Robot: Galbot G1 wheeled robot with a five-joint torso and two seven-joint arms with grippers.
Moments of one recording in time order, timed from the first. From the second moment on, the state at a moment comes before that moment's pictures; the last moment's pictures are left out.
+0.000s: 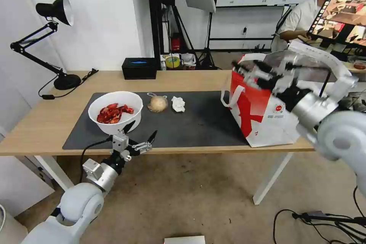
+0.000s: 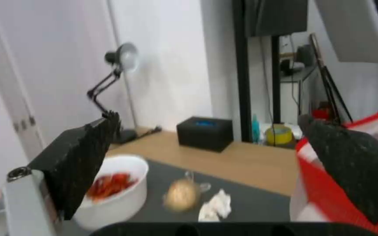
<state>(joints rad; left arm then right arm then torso) 1.36 -0.95 -0.41 -1.99 -0.50 -0.08 0.13 -1.02 0.60 0.46 2.20 1.21 -0.23 -0.04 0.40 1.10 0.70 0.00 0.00</state>
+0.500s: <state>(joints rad) 1.55 -1.03 -0.59 -1.97 -0.48 -0.17 0.19 -1.44 0.78 0.48 2.25 0.89 -0.08 0.04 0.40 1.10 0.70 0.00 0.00</state>
